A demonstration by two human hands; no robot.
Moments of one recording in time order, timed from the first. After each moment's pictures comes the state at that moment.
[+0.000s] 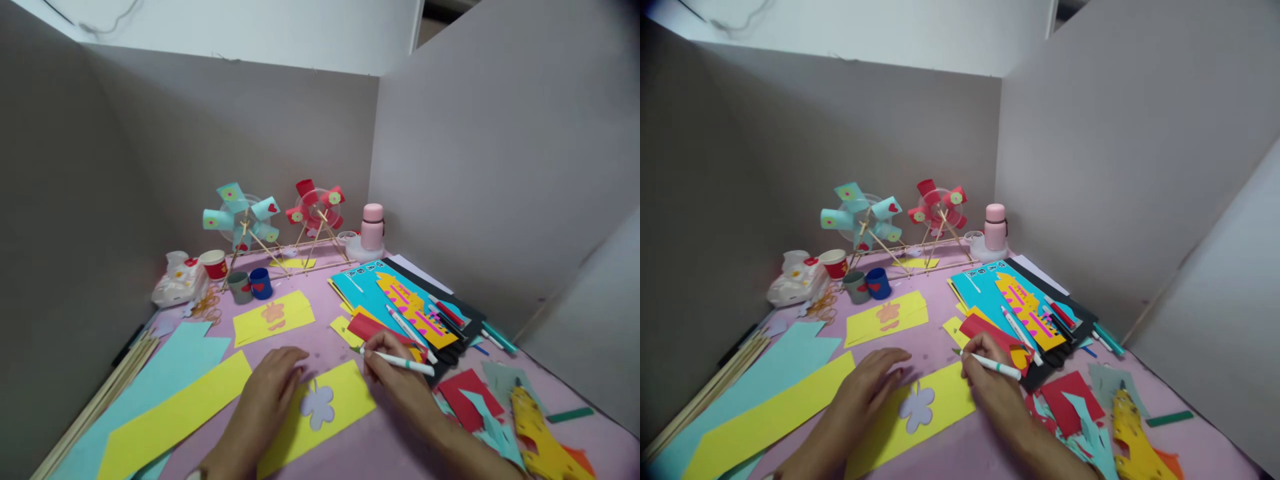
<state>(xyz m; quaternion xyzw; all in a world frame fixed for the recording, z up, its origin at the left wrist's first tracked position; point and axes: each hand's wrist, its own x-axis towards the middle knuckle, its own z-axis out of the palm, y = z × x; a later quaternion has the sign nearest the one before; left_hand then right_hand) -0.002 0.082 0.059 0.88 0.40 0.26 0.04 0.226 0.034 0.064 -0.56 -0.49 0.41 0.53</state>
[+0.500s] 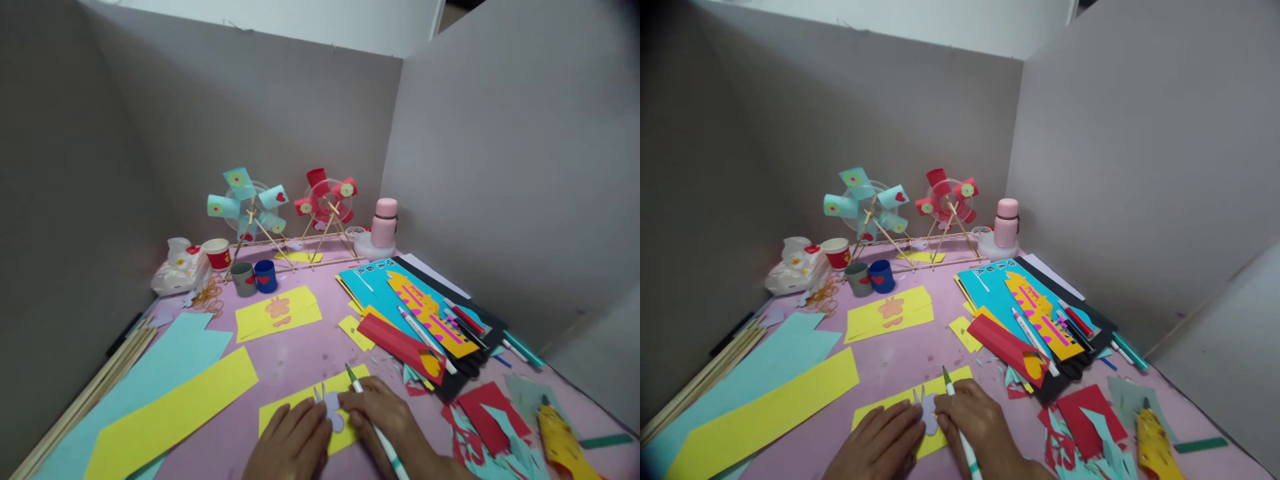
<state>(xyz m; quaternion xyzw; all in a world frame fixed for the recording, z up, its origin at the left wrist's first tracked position) -0.007 0.042 0.015 0.91 0.24 0.29 -0.18 0.200 0.029 0.006 -0.39 -0.77 0.09 0.50</state>
